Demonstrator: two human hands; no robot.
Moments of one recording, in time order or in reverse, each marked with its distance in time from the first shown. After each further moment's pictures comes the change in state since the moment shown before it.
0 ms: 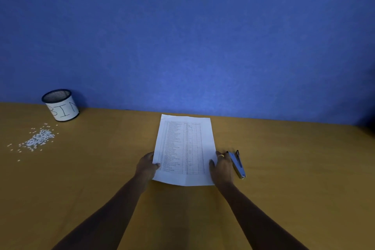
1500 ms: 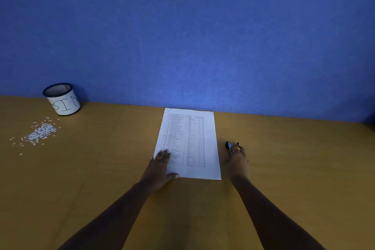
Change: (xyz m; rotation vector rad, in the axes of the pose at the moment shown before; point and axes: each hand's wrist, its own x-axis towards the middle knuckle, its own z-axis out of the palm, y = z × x) left_hand 0.001 -0.023 0.017 0.923 -0.190 0.467; right_hand 0.018 0.027 -0.014 0.010 0.147 0.032
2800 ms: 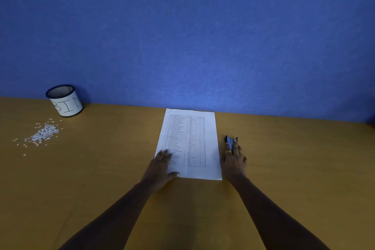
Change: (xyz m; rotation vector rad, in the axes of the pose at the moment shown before) left_hand -0.002 0.002 -0.003 -0.054 0.018 -0.029; right_hand 0.006 0.002 0.012 -0.306 -0.171 -0.087
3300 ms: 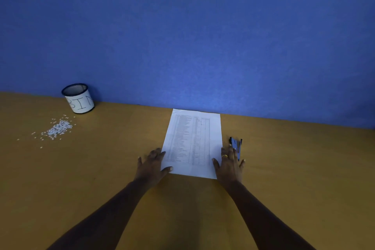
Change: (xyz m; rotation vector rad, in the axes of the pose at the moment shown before) left_hand -0.023 -0.013 -0.019 0.122 0.053 -0.150; right_hand -0.024 -0.018 0.004 0.011 -0.007 -0.080
